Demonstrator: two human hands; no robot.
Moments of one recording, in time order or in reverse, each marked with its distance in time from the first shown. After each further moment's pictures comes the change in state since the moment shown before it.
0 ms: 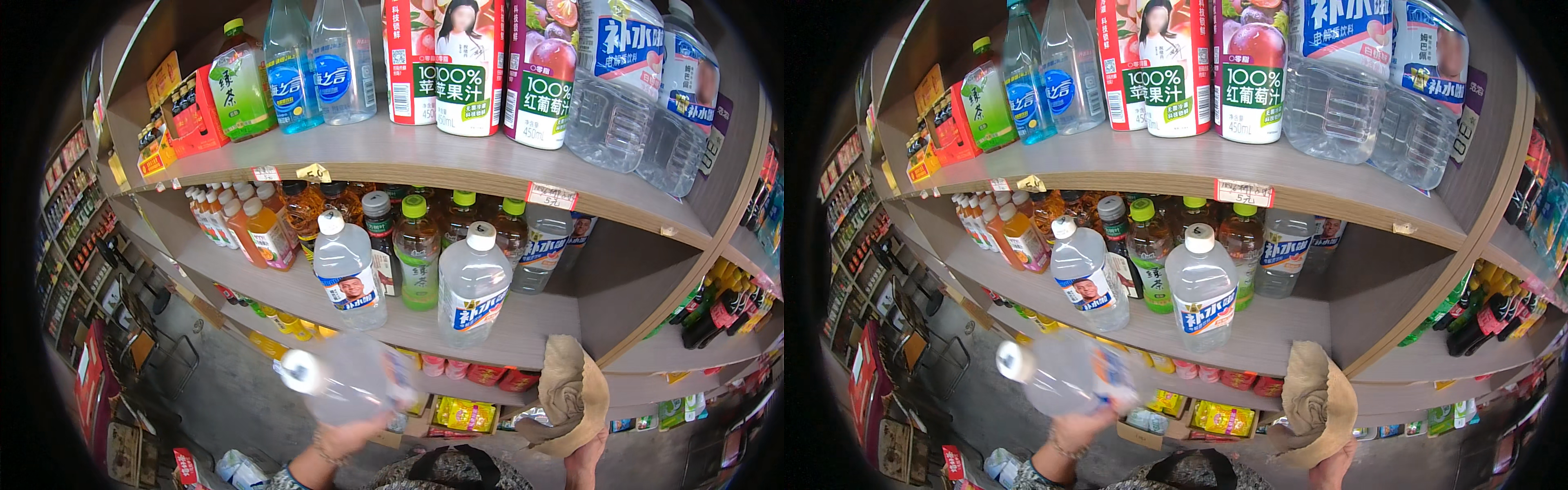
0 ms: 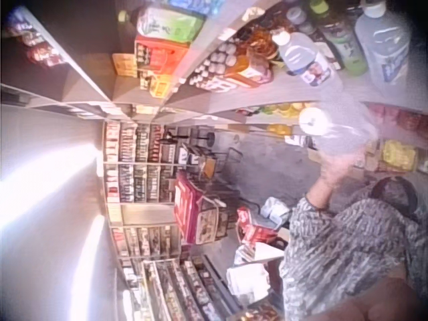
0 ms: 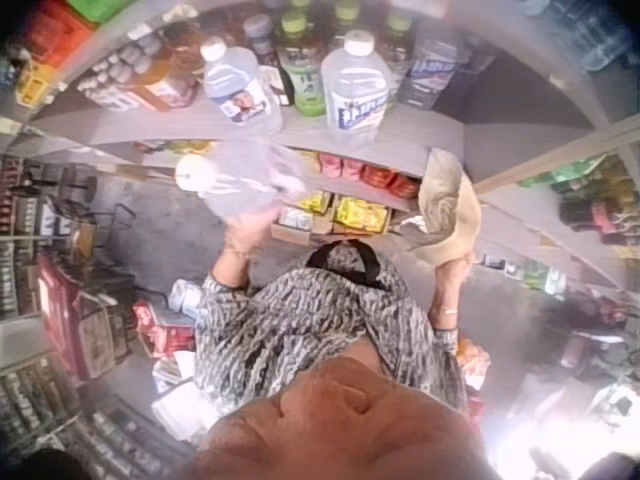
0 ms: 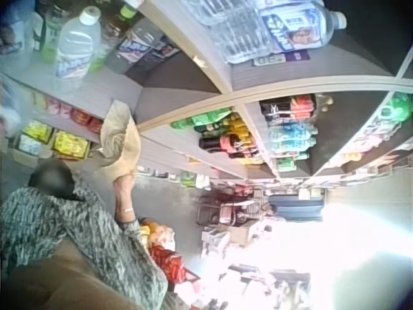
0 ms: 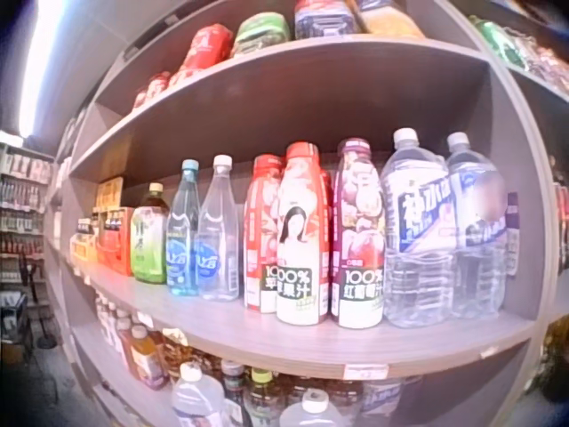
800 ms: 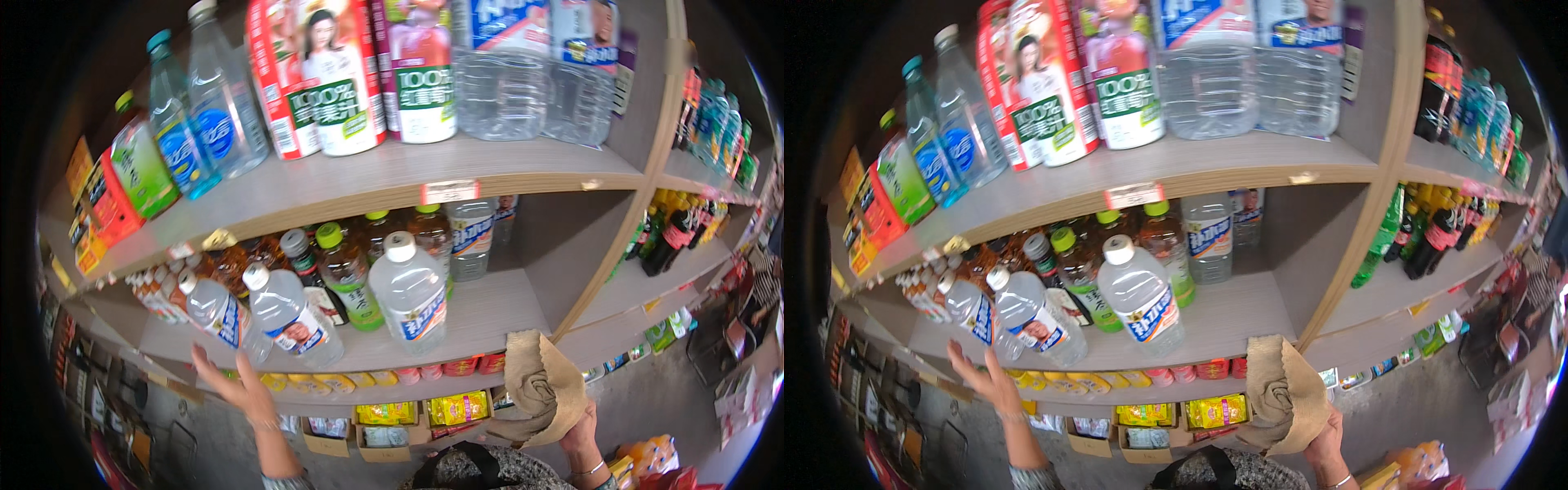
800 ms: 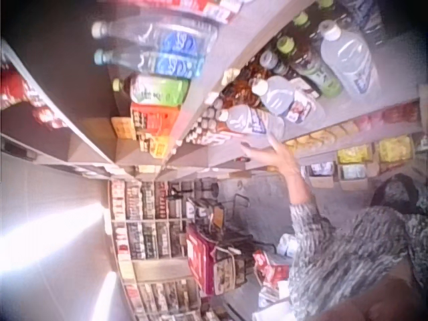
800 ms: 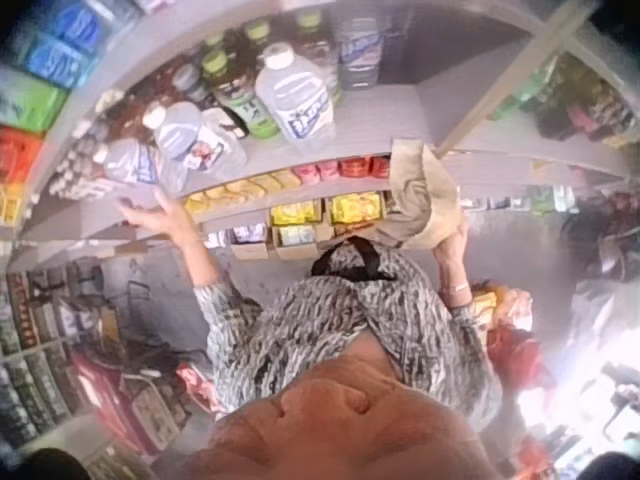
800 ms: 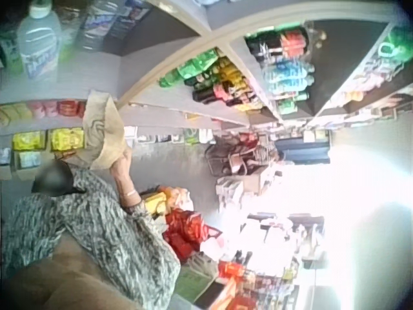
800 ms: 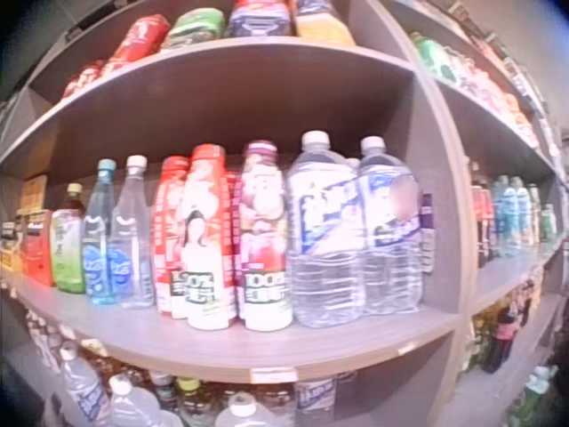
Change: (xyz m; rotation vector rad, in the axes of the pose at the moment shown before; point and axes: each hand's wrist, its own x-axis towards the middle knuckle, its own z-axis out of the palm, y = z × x) left_hand 0.065 -0.141 -0.044 0.288 0.762 -0.059; right_hand -0.045 -0.009 0.018 -0.038 -0.016 0.040
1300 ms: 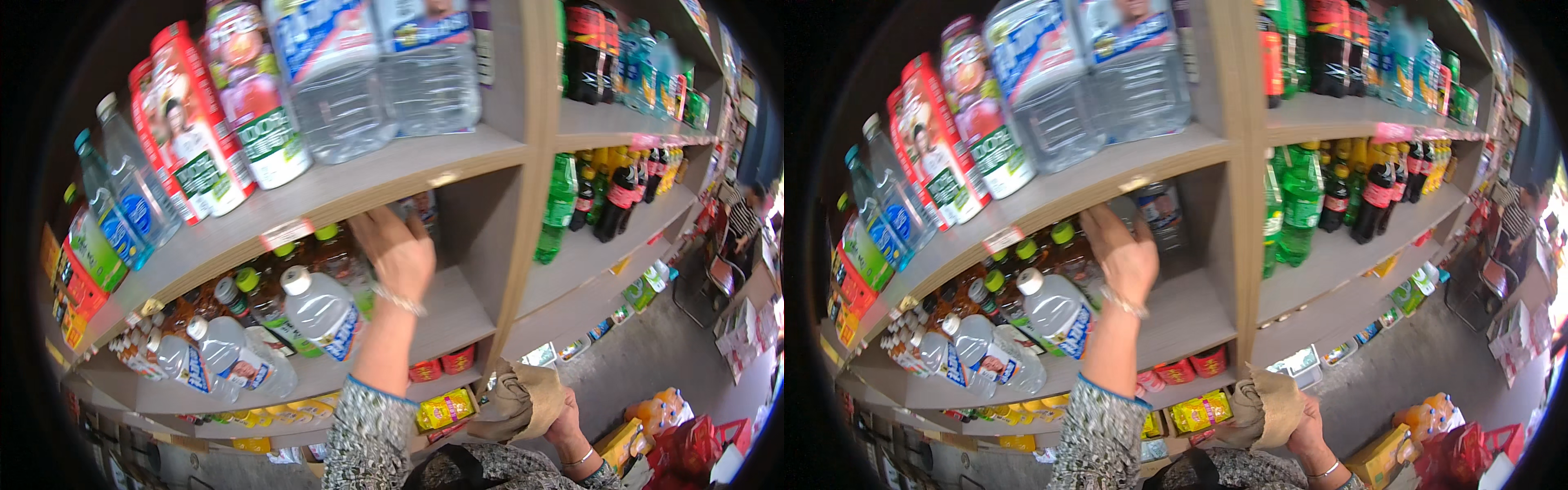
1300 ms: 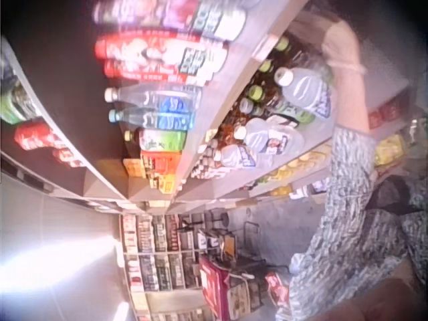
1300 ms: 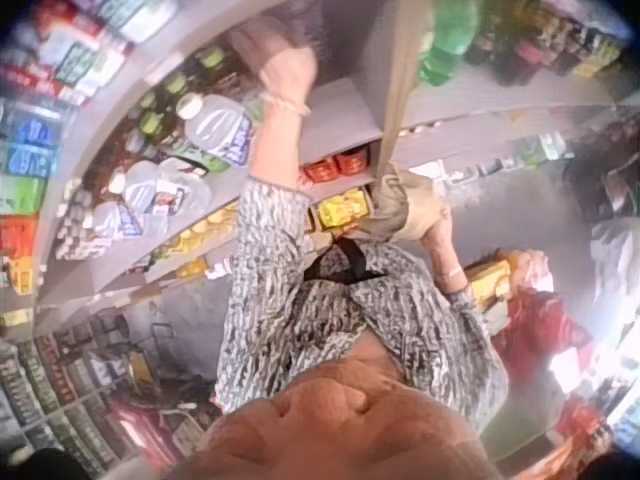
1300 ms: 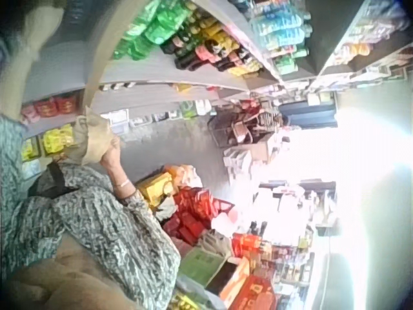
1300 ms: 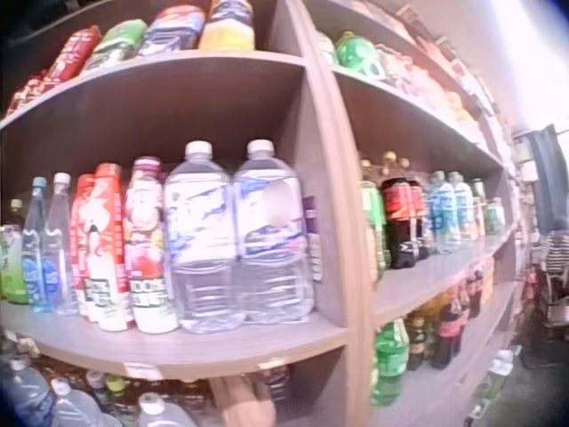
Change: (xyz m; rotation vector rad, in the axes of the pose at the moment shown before) left_hand -0.047 0.314 0.239 -0.365 -0.359 0.272; right_hand -0.009 -0.007 -0.026 0.127 -0.068 -0.012
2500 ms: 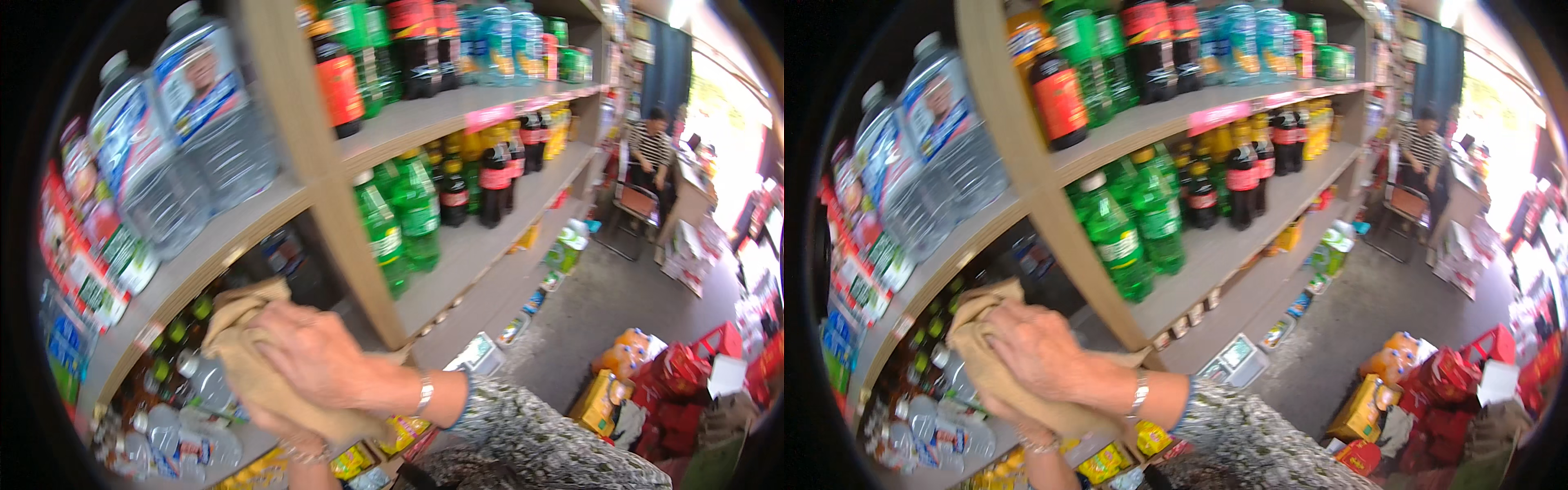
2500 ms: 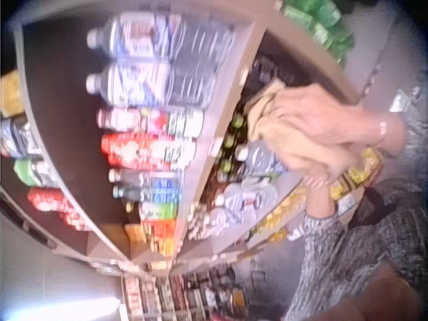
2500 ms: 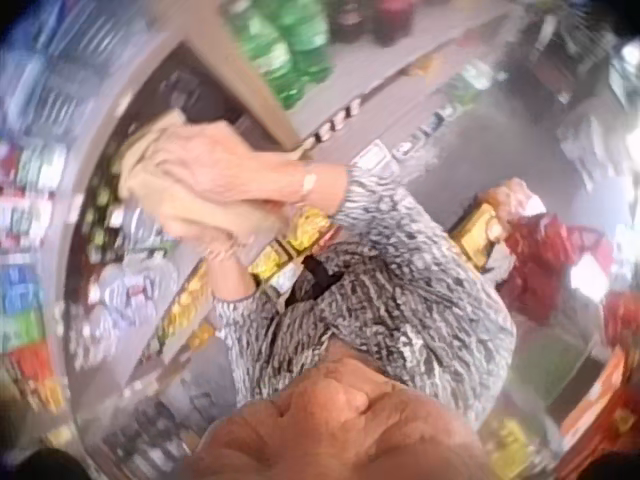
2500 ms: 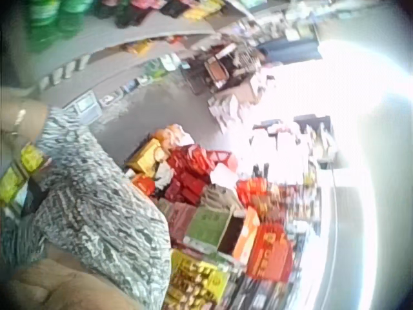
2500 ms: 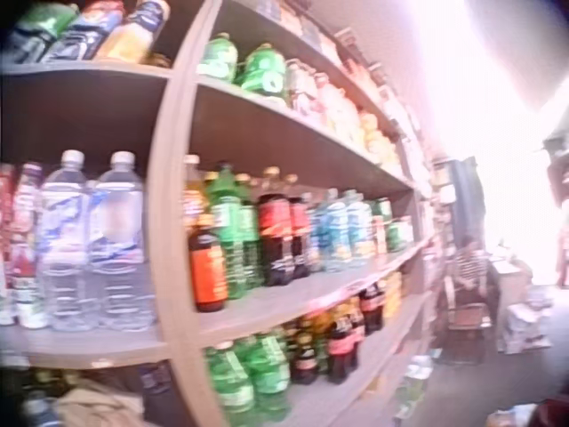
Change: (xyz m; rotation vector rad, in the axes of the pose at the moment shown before) left_hand -0.086 -0.002 -0.102 -1.239 -0.113 -0.518; right_hand 0.126 -0.078 0.230 -0.713 -0.320 -0.989
